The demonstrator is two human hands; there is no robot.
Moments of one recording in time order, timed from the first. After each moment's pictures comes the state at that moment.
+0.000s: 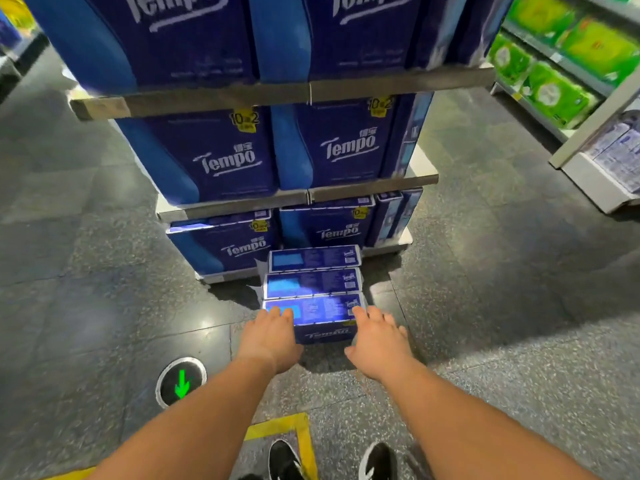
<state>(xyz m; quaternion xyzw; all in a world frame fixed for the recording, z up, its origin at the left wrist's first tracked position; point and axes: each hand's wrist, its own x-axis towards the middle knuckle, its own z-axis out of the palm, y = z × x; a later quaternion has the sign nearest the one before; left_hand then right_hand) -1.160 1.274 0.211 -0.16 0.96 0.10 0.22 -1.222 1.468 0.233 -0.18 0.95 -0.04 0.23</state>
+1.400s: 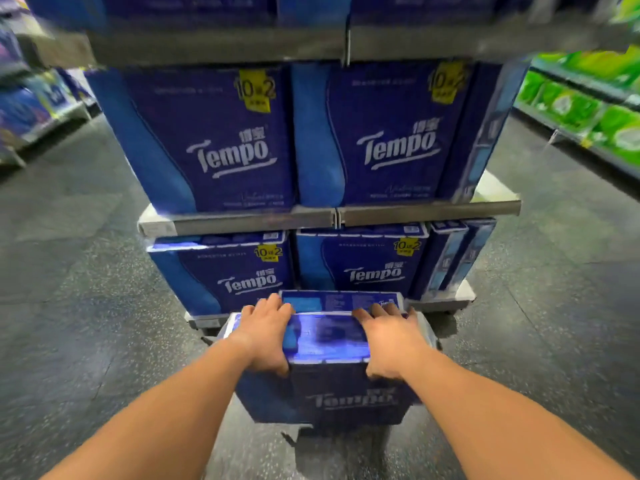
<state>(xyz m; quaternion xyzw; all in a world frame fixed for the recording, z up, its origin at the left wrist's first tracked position) -1.311 1.165 0.015 -0.11 0.98 0.02 0.16 -1.418 1.392 0.024 -0.36 0.91 0.11 0.14</state>
